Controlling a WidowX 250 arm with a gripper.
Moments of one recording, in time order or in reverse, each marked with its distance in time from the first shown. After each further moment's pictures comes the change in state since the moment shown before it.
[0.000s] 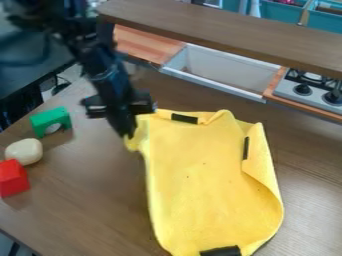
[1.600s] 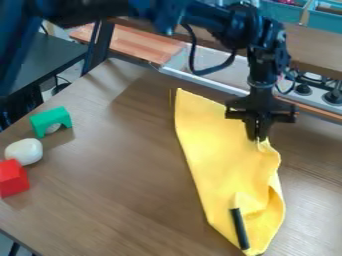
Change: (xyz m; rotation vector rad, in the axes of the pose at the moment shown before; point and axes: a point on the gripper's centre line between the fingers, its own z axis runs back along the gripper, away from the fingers) arm 0.056 -0.173 -0.095 0.103 0.047 -0.081
